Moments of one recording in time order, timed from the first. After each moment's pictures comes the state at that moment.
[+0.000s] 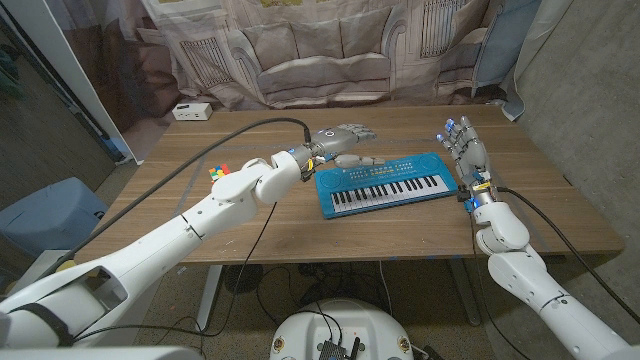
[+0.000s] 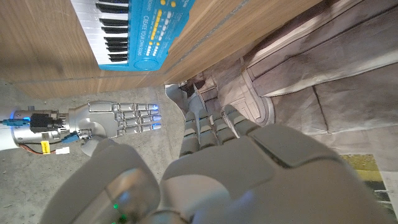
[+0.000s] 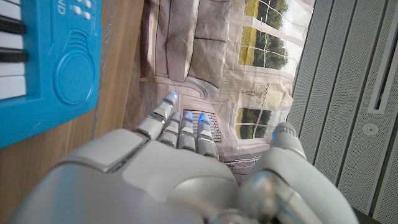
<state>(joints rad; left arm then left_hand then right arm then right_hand) 0.68 0.68 0.71 -1.88 0.76 -0.04 -0.03 0.25 0.11 -0.09 0.08 0.23 0.20 0.03 0.19 0.18 0.16 -0.01 0.23 0.20 0.04 0.00 0.19 0.18 0.03 -0.02 0.24 0.17 -1.13 -0.56 -0.21 -1.54 0.65 0.54 -0.03 0.25 0.03 0.20 -0.13 0.18 0.23 0.06 0.20 0.18 0.18 0.09 0.20 0.19 0.07 0.06 0.22 0.21 0.31 -0.03 0.20 0.17</state>
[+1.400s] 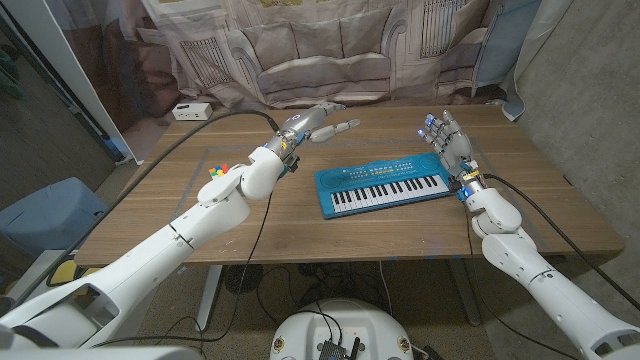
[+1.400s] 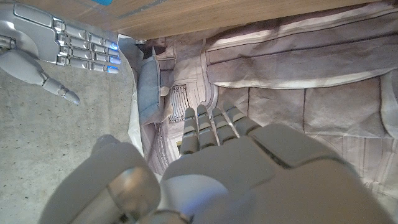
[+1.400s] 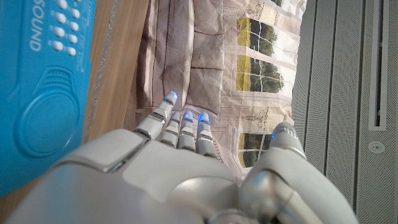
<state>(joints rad) 0.78 0.67 0.58 -1.92 0.47 0.12 0.15 0.28 0.11 -0.08 0.06 0.22 0.26 0.05 0.20 0.18 0.23 0.01 0.24 0.19 0.10 0.01 0.20 0.18 0.09 -0.01 0.22 0.17 -0.98 -0.55 -0.27 -1.39 0.73 0.52 0.18 0.25 0.03 0.20 -0.13 0.18 0.23 0.06 0.20 0.18 0.18 0.09 0.20 0.19 0.07 0.06 0.22 0.21 0.31 -0.03 0.20 0.17</state>
